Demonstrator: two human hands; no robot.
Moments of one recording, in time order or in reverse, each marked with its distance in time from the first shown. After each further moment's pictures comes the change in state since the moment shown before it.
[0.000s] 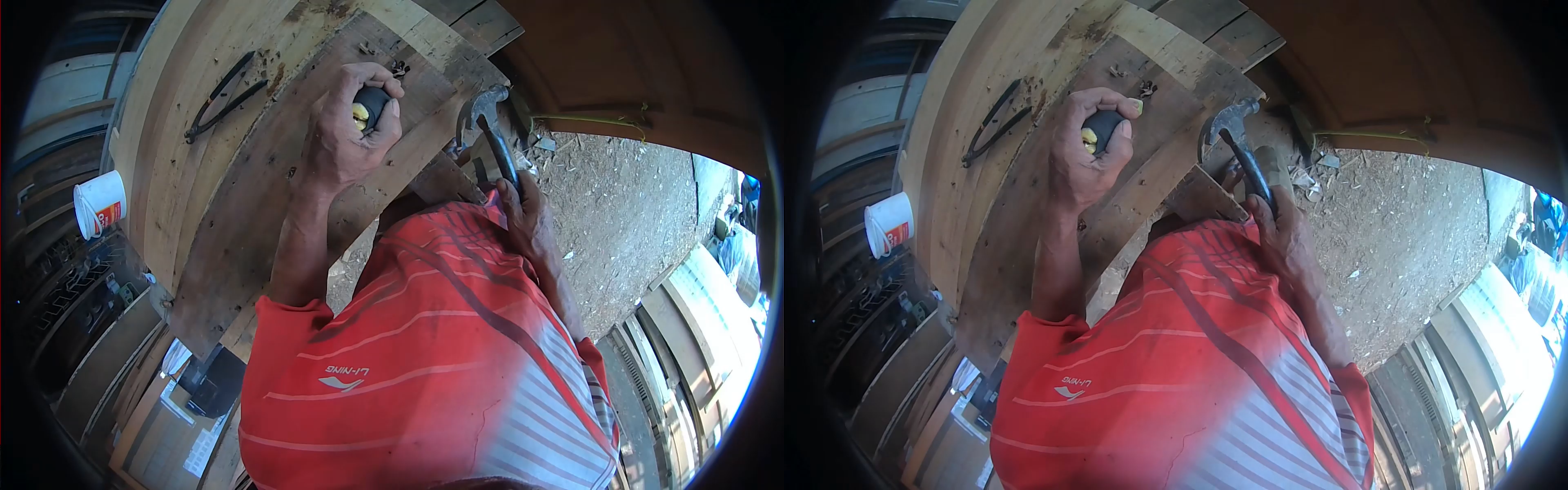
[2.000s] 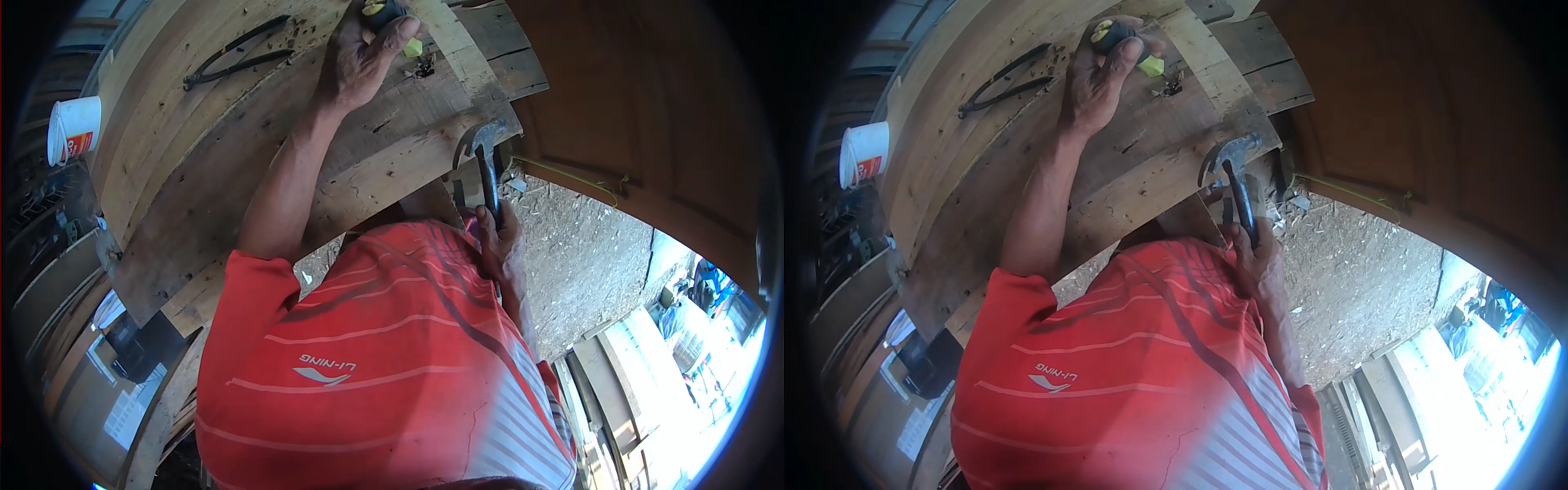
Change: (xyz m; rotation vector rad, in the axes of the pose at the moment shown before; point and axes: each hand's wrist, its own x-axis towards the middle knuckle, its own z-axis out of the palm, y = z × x) left_hand 0.053 -0.069 -0.014 -0.424 0.282 -0.059; right_hand 0.023 0.008 0.012 0.017 -0.011 -0.094
